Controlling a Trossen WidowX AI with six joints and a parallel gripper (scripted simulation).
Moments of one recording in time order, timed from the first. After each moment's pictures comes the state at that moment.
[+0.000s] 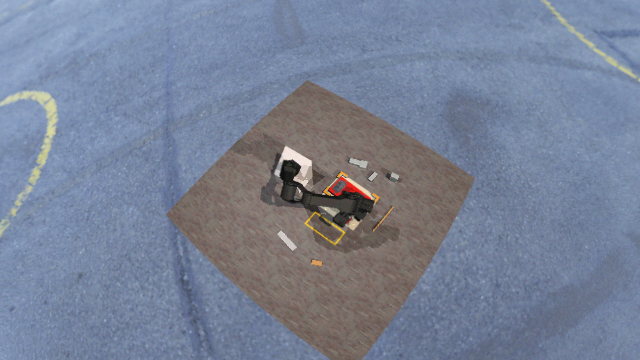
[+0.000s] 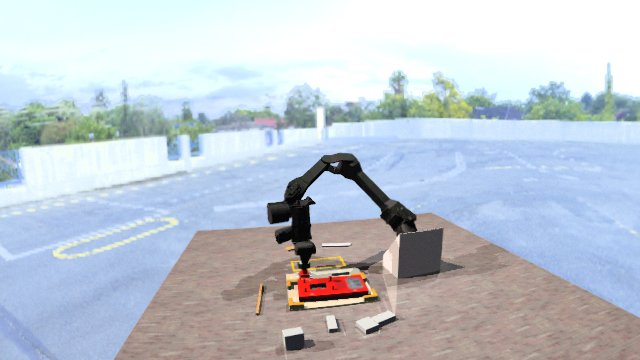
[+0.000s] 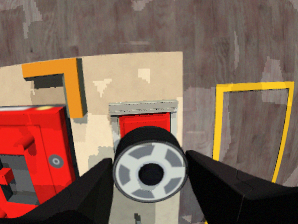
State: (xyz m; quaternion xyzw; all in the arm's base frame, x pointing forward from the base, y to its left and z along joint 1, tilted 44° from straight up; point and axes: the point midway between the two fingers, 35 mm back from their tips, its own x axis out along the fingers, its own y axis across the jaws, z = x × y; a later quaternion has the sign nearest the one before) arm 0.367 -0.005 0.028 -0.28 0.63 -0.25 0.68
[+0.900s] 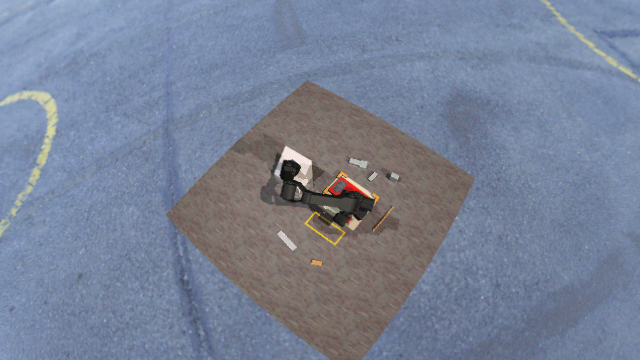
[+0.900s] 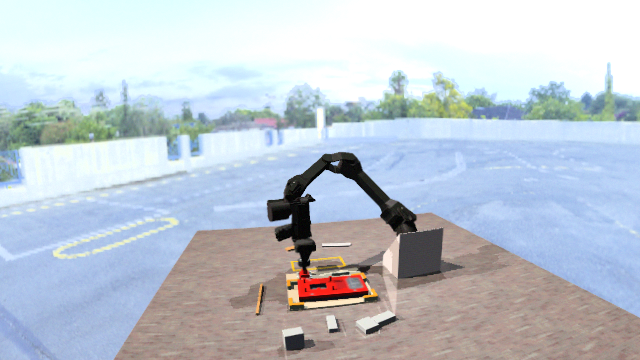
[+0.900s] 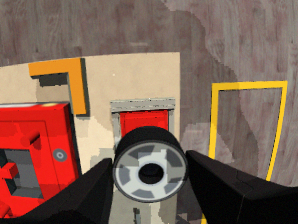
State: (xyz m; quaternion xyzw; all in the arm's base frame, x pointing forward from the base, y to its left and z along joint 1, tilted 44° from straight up) arm 0.366 0.001 0.034 -0.28 0.63 -0.25 0.68
